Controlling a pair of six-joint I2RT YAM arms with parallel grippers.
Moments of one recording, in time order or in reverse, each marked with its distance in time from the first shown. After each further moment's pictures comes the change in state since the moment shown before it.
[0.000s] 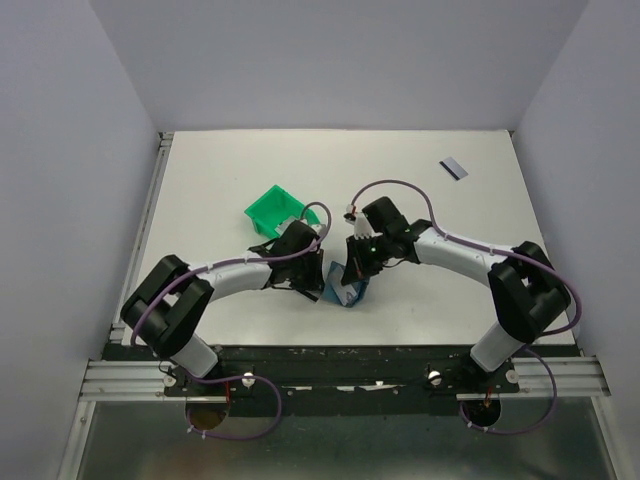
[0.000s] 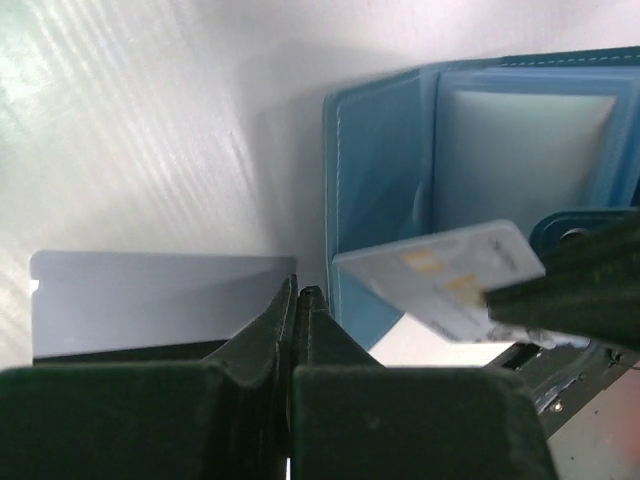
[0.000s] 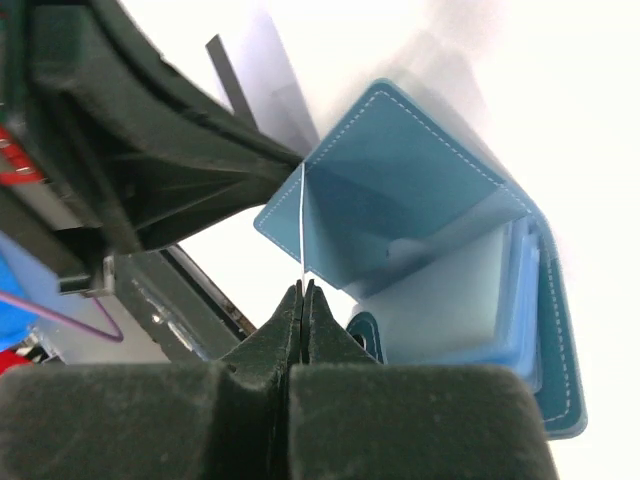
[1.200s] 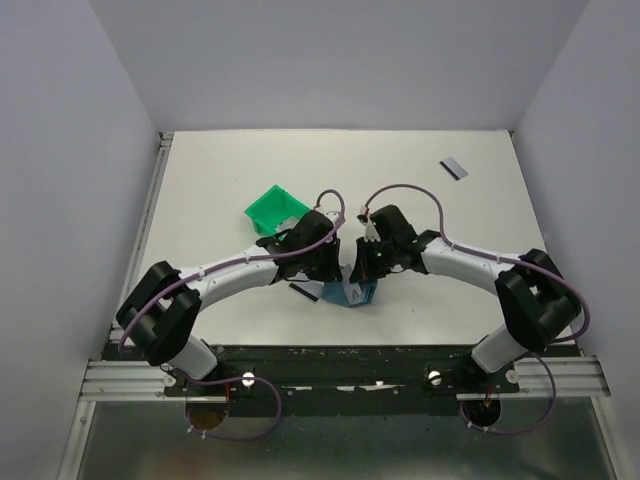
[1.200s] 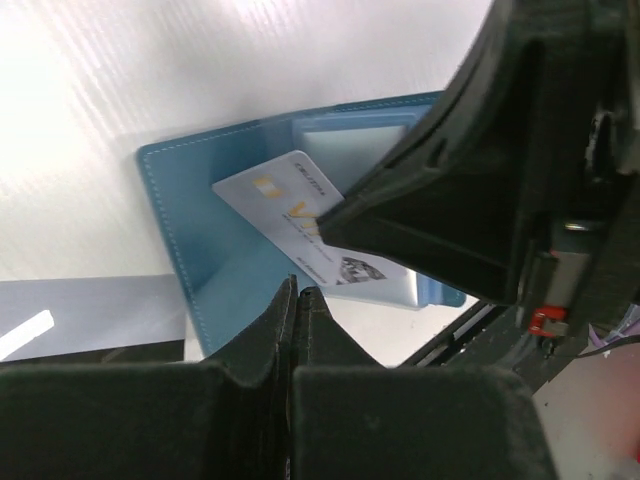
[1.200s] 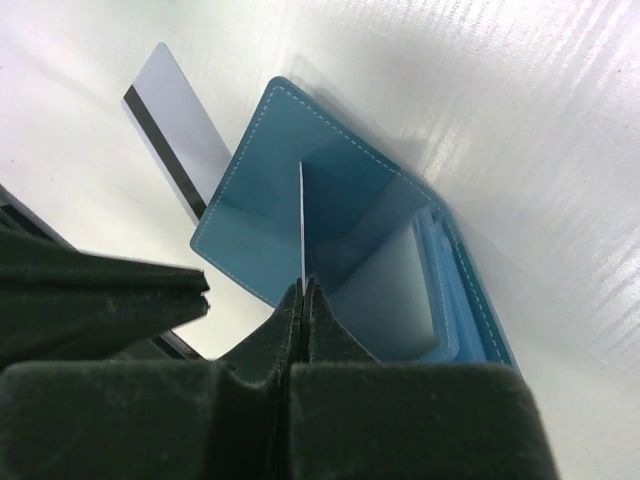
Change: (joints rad) left arm -0.083 -0.057 0.148 -0.113 -0.054 -0.029; right arm 0.002 -0.063 -0.114 0.106 0.182 0.085
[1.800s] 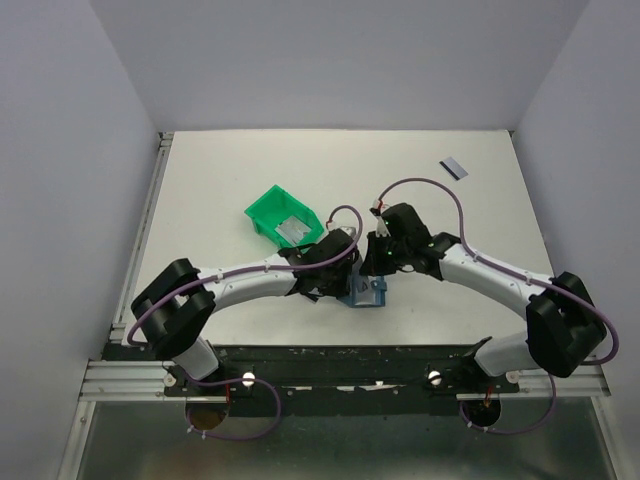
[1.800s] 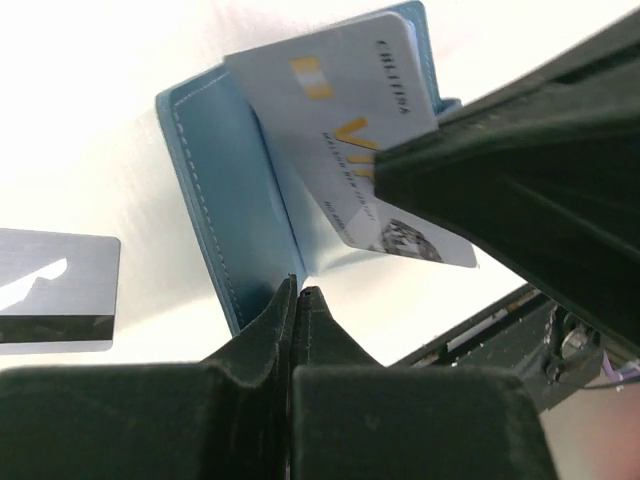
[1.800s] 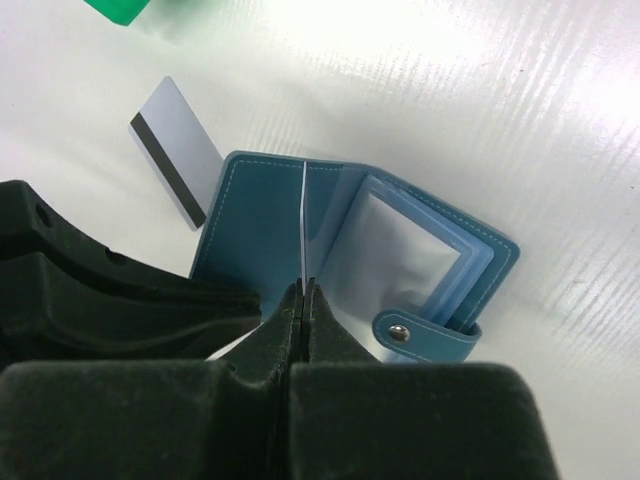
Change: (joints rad) left arm -0.172 0.058 0.043 -0.064 -0.174 -0.161; right arm 0.000 -0.164 -0.028 -0.054 0.133 -0.006
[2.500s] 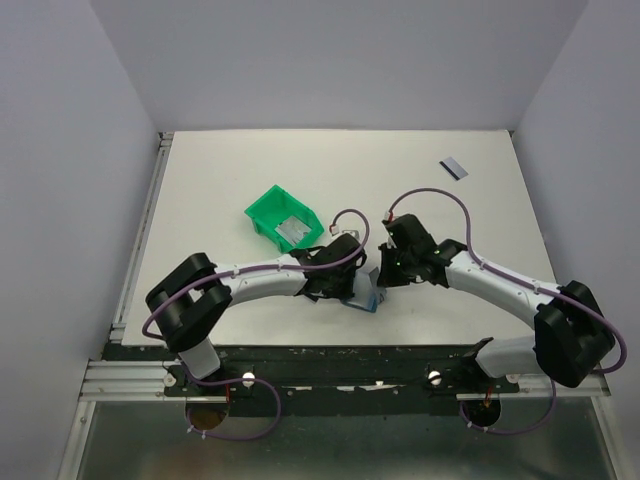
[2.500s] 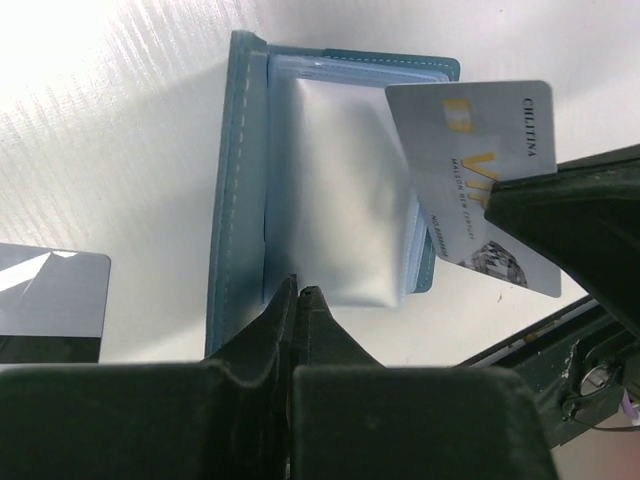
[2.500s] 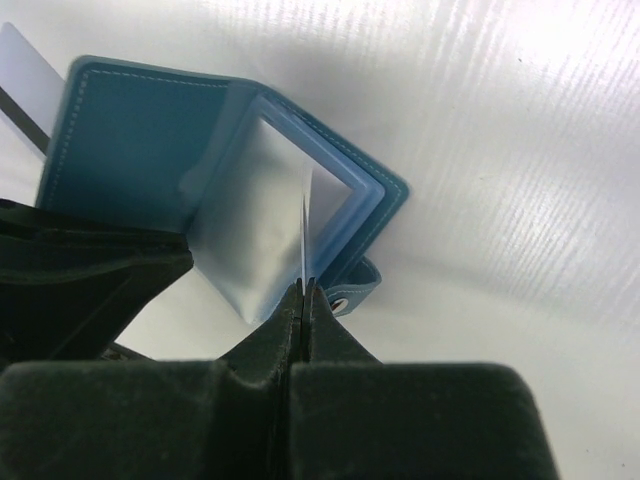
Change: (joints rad) left arm -0.025 0.084 0.030 -0.002 -0.064 -0.051; right arm 0.000 -0.069 -0.064 -0.127 0.135 0.012
